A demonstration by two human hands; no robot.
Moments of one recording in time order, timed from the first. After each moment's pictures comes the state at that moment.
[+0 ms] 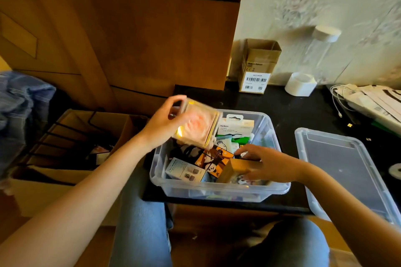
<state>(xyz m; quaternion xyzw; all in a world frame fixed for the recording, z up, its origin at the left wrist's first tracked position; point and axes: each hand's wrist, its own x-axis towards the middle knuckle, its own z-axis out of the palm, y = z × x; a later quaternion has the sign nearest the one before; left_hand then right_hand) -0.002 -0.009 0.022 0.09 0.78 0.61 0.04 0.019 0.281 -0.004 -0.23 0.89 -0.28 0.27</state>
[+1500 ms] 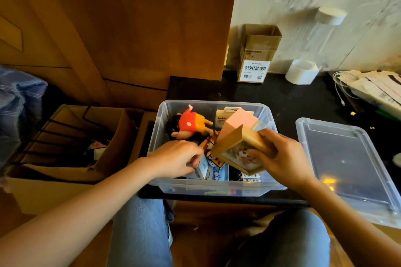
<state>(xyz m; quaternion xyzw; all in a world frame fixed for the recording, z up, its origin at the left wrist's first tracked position) 0.016 0.018 -0.031 0.31 0.93 0.12 0.13 0.045 0.293 -0.019 -0.14 0.94 -0.30 -0.09</state>
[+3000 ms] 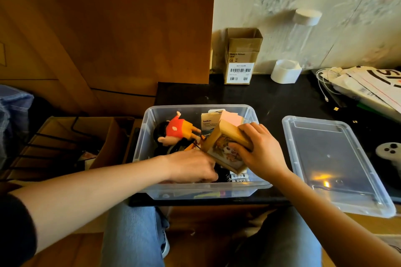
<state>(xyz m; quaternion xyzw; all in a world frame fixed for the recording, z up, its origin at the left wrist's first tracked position) 0.008 0.073 -0.027 0.59 0.81 -0.01 0.09 0.028 0.286 -0.033 -0.13 0.95 -0.26 -0.15</state>
